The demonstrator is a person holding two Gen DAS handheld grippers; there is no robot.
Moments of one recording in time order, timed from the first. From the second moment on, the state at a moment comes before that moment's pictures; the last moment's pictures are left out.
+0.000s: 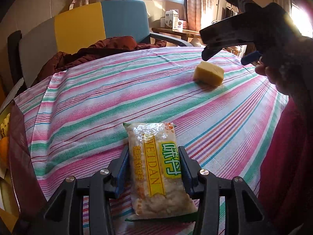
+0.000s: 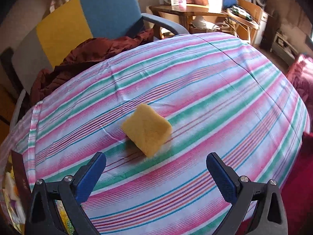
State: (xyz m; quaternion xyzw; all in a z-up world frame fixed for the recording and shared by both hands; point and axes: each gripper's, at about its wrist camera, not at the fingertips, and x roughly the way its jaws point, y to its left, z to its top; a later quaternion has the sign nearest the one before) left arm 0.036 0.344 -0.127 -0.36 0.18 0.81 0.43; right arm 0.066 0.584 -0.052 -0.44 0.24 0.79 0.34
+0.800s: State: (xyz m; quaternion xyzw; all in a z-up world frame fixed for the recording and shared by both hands) left arm 0.034 0.346 -0.128 -0.37 0.17 0.81 0.43; right arm 0.001 0.606 -0.103 -0.54 0.11 0.79 0.29
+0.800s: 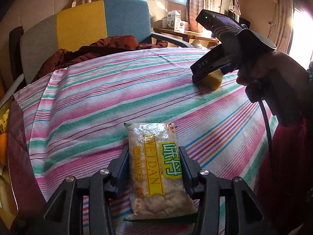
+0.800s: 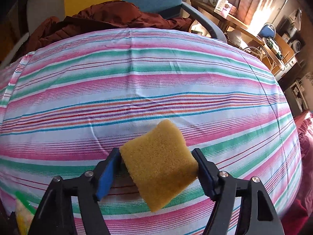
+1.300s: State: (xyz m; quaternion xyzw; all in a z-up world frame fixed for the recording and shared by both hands) left arm 0.035 0.345 -0.128 -0.36 0.17 0.81 0.42; right arm -0.002 0.580 -0.071 -0.48 0.09 0.84 0.25
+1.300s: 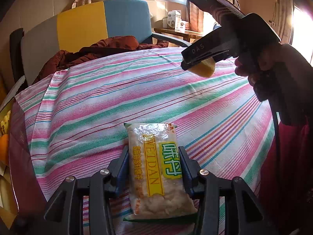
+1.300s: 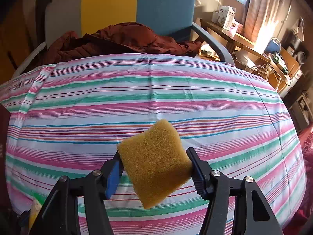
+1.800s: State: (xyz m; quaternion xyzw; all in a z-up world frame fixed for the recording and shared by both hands) left arm 0.030 0.346 -0.123 -0.39 0.17 0.81 0.41; right arm -0.005 0.549 -0.066 -0.47 0.07 0.86 0.19
